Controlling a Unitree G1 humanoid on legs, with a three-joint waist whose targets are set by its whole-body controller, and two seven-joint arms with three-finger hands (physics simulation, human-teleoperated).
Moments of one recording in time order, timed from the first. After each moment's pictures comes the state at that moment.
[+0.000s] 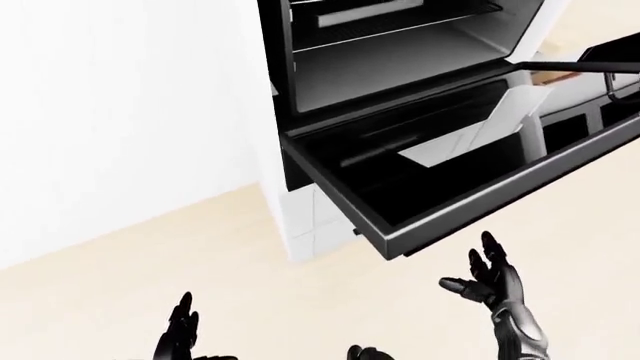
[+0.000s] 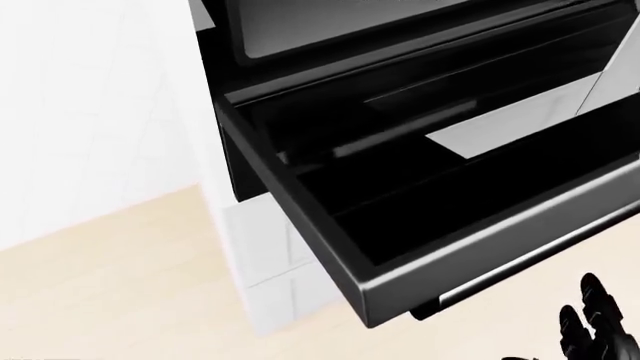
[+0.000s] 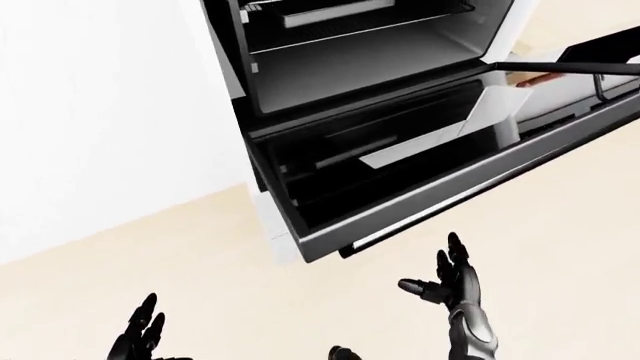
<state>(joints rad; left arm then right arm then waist) -0.12 0.30 0.27 1.38 -0.24 -0.73 -0.38 -0.31 -0.36 -0.27 1.21 0.42 -0.47 0.32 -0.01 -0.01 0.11</state>
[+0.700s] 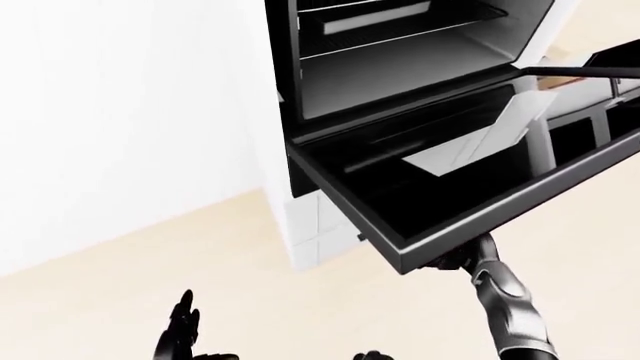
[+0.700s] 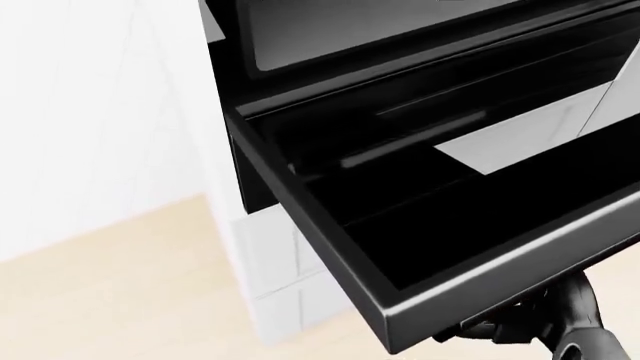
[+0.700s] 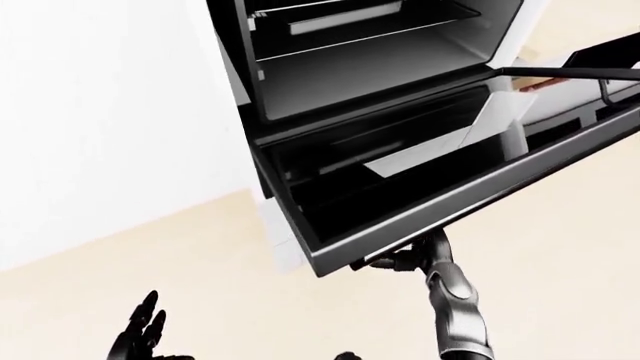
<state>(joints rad) -0.13 0.29 0.27 1.38 -0.24 -0.74 -0.39 -0.20 -0.27 -0.23 0.37 0.21 0.09 0.27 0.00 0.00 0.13</state>
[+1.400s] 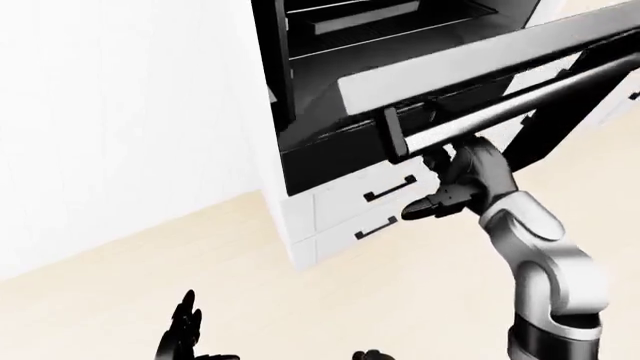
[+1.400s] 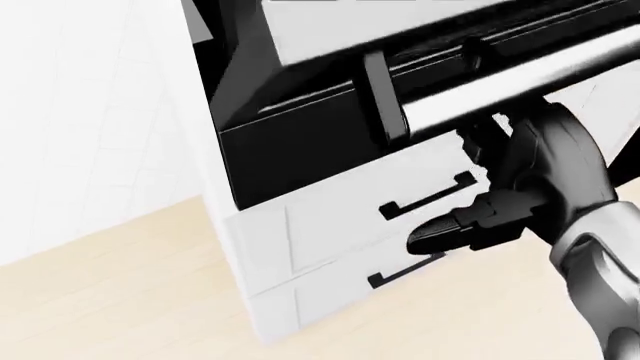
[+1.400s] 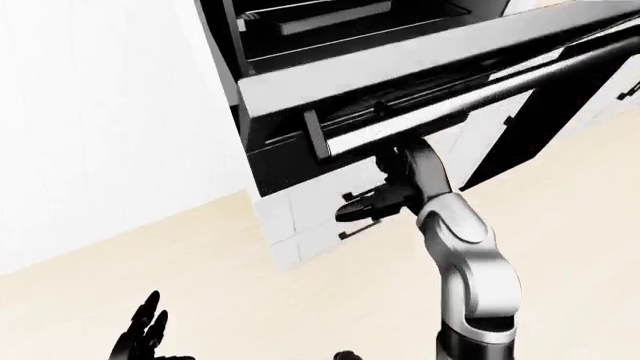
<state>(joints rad) -0.12 0.29 0.27 1.38 -0.25 -0.74 -0.40 -0.42 -0.26 -0.23 -0.46 0.27 0.85 0.27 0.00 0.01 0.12</state>
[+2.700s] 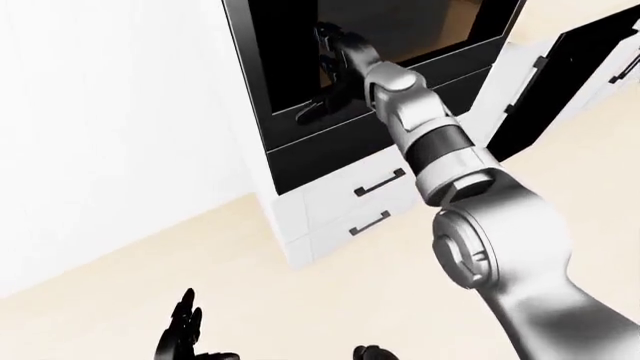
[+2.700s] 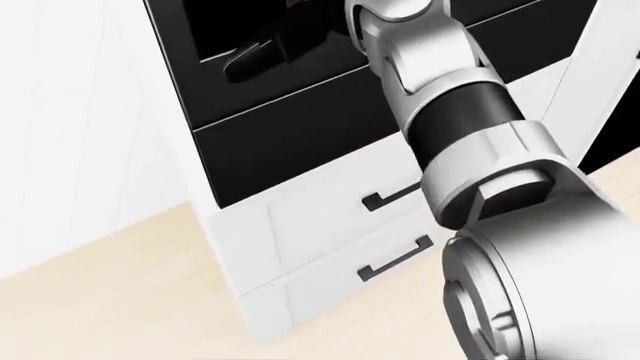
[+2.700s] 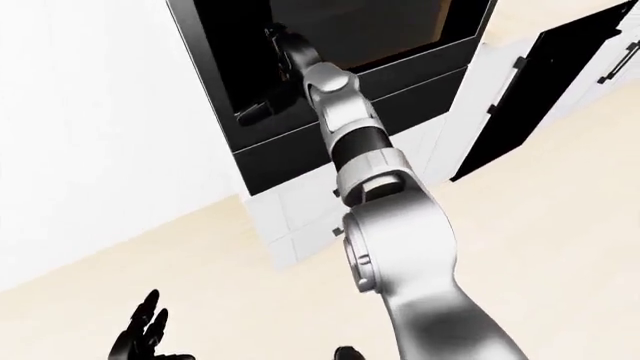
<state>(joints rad) -0.13 0.29 0.28 1.38 -0.26 -0.74 -0.42 -1.54 -0.10 -0.09 1.29 -0.11 0.10 0.32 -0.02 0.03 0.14</state>
